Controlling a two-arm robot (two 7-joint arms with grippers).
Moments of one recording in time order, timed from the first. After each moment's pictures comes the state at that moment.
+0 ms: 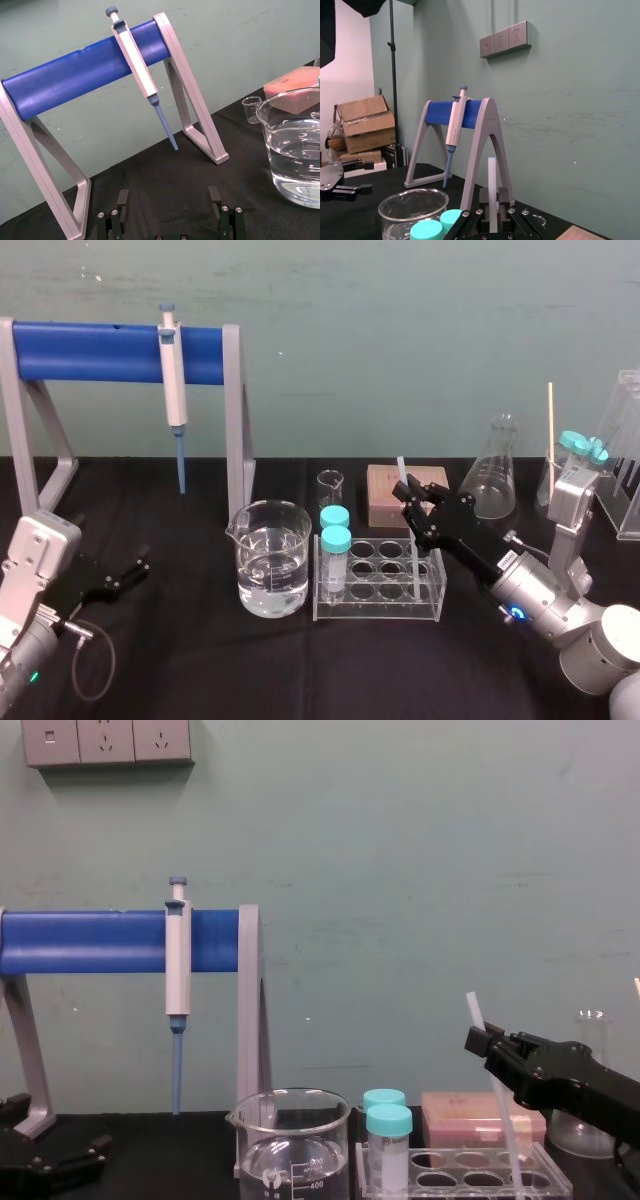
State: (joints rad) left arm -0.20 0.60 0.45 -1.41 -0.25 -0.12 0.03; right arm 0.55 0.22 -0.29 -0.76 0.54 -0.51 0.84
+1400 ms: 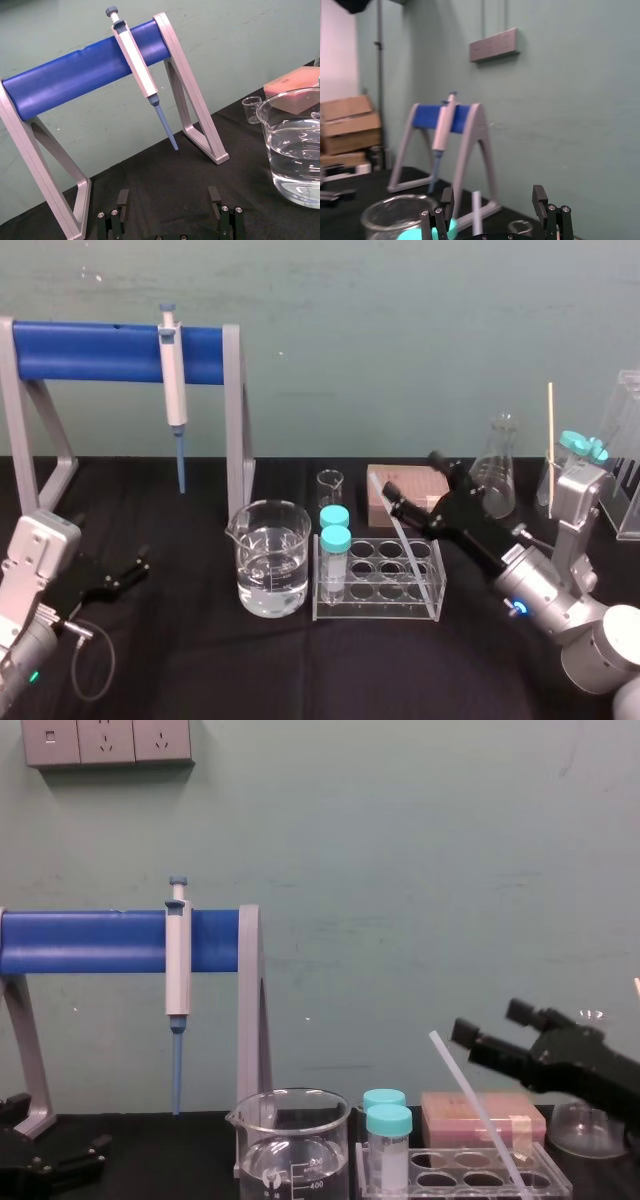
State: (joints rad) left arm -0.20 0.60 0.45 -1.41 -0.25 -0.12 0.03; right arm 0.52 0.23 -0.28 -0.83 0.50 -0.52 0.75
